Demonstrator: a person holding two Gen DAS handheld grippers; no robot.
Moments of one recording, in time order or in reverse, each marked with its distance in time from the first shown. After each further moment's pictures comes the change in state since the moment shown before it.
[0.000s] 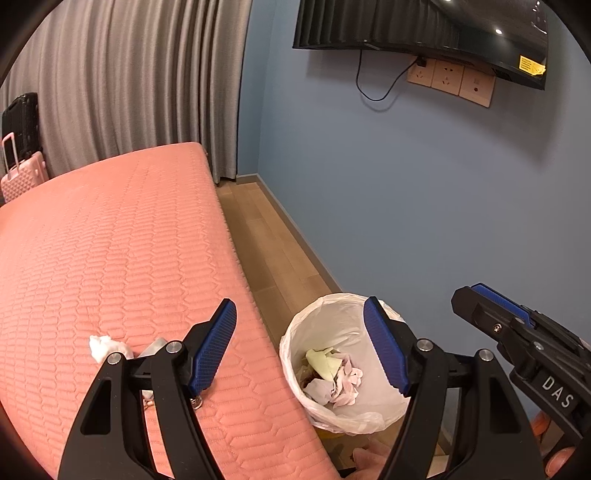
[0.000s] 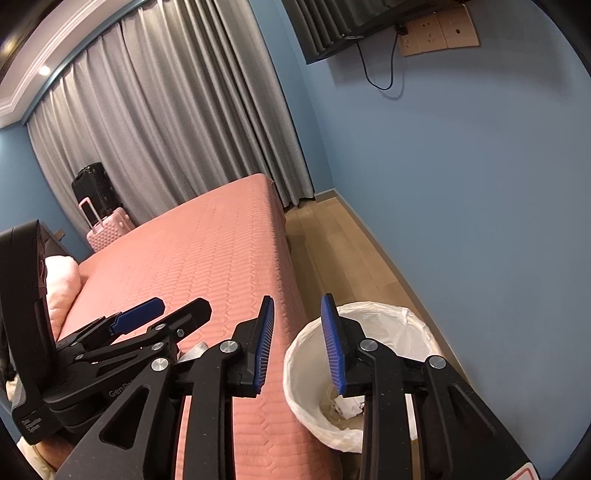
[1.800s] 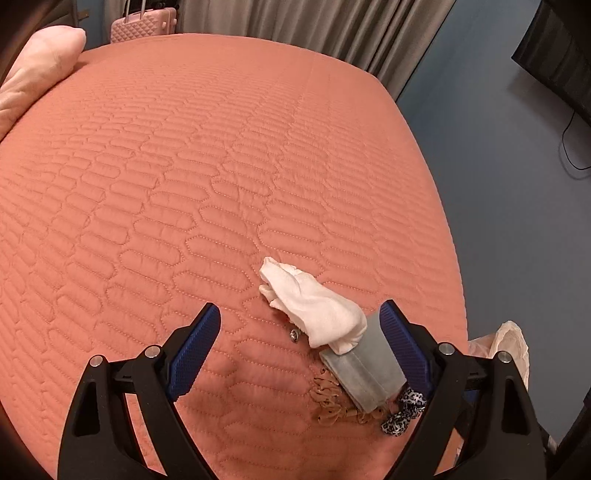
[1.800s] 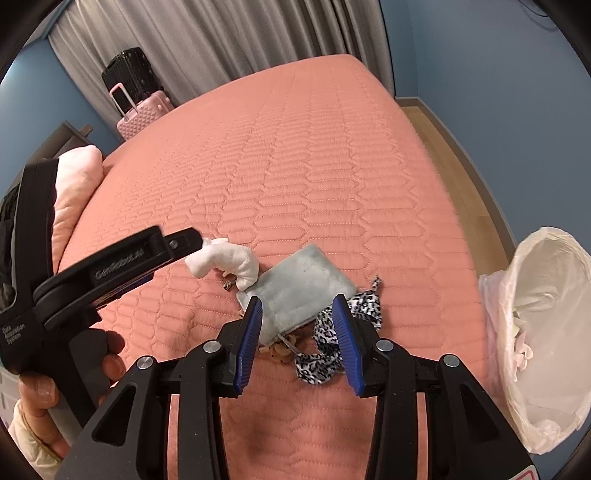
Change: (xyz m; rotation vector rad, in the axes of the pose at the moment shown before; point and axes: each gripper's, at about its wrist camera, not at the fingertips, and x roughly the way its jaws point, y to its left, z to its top) left arm 0.078 0.269 -0.080 -0.513 0.196 0.245; right arm 0.223 0.173 -0.111 -0.167 0.416 0.145
